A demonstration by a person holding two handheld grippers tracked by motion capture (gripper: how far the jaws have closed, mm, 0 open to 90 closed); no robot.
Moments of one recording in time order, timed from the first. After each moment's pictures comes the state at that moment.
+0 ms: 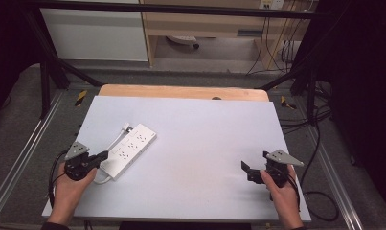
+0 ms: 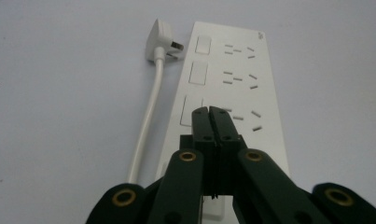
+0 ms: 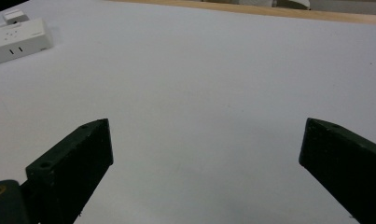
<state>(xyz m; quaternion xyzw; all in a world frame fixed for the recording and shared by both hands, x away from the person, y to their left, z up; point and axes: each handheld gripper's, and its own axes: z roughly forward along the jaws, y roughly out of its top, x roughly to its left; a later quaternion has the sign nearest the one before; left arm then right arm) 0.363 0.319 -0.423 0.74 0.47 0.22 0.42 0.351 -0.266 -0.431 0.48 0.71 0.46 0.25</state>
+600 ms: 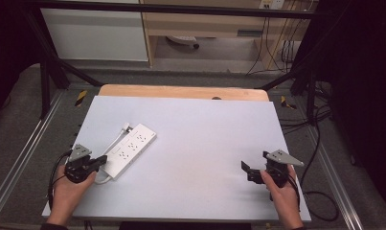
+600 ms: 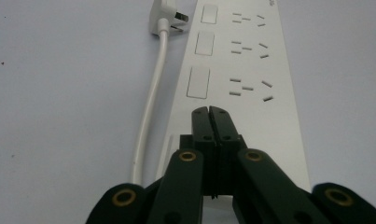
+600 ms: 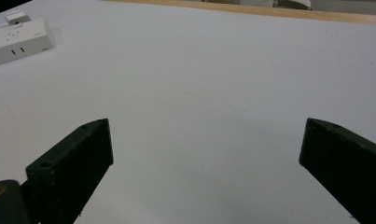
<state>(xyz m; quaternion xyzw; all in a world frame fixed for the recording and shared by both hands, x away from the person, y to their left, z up) 0.359 0.320 -0.427 0.76 0.47 0.22 0.38 0.350 -0.265 -0.430 0.48 0.71 0.46 0.25</state>
